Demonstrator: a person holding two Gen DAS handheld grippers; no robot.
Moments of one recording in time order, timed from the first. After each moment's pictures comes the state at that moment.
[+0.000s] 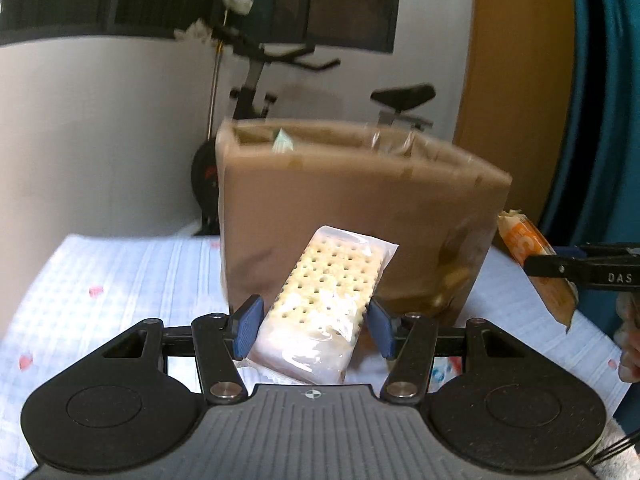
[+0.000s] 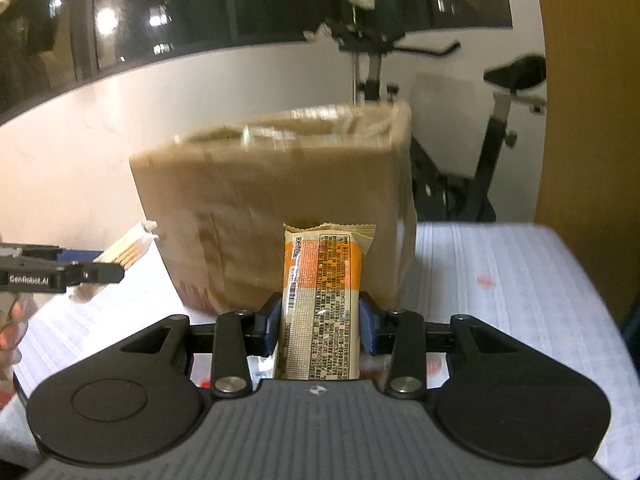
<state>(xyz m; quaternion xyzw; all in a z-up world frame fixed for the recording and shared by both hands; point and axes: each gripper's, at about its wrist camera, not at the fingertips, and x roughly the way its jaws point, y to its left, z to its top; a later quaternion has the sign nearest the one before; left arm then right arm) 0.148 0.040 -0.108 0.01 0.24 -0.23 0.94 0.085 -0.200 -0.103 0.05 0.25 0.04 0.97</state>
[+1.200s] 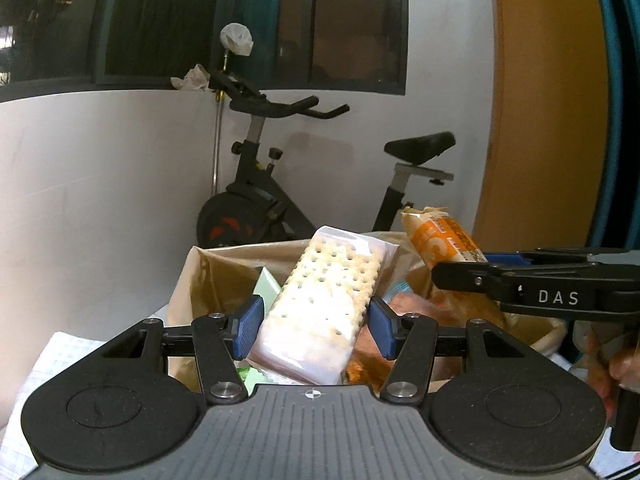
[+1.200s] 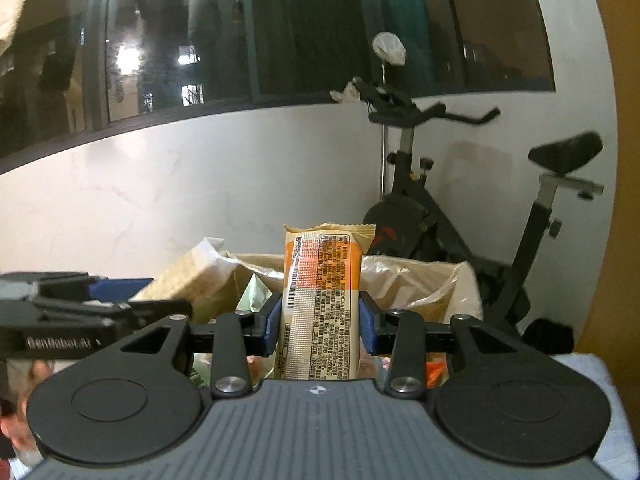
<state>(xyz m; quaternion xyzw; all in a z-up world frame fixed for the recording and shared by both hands) 0.247 -0.034 -0.045 0.03 0.19 -0.20 0.96 0.243 -0.195 -0.036 0.05 0.20 0.07 0.98</state>
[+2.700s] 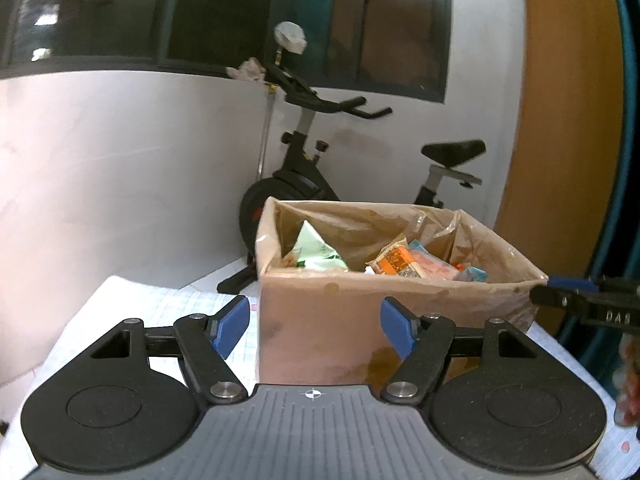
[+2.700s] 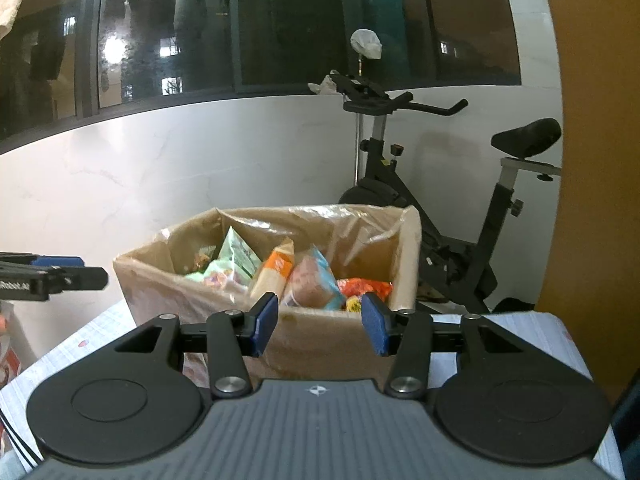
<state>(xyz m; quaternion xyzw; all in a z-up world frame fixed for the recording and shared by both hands) 0.153 0.031 -0.049 -0.02 0.20 -0.14 0.97 0.139 -0.206 -0.055 0.04 0.20 0.03 0.98</state>
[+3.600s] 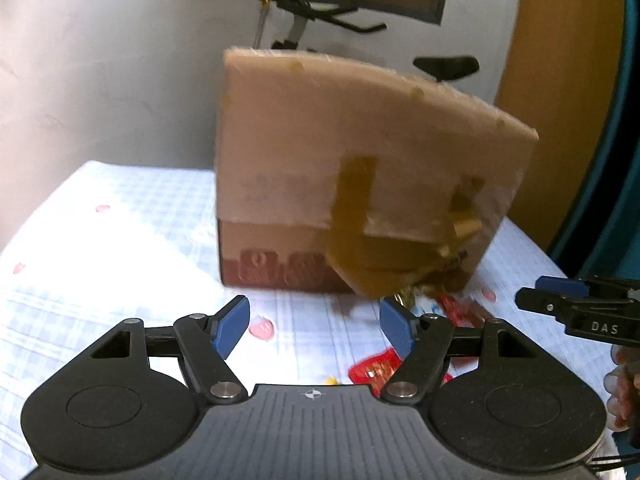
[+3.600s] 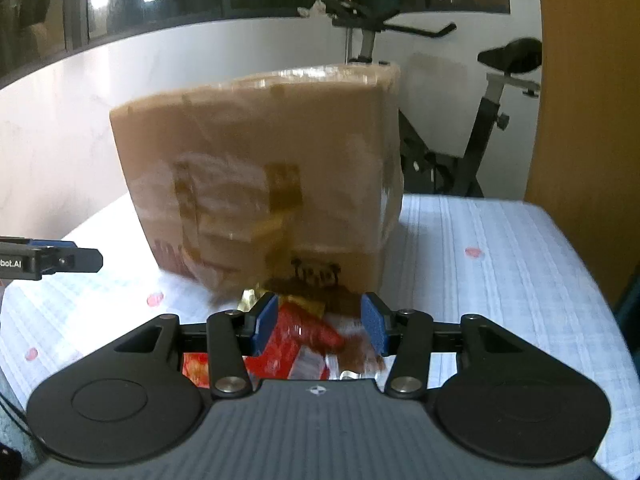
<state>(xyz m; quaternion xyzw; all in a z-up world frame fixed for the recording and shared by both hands) 0.124 0.008 -0.147 -0.03 0.32 -0.17 0.93 0.082 -0.204 -0.151 0.03 0.31 0.02 0.95</state>
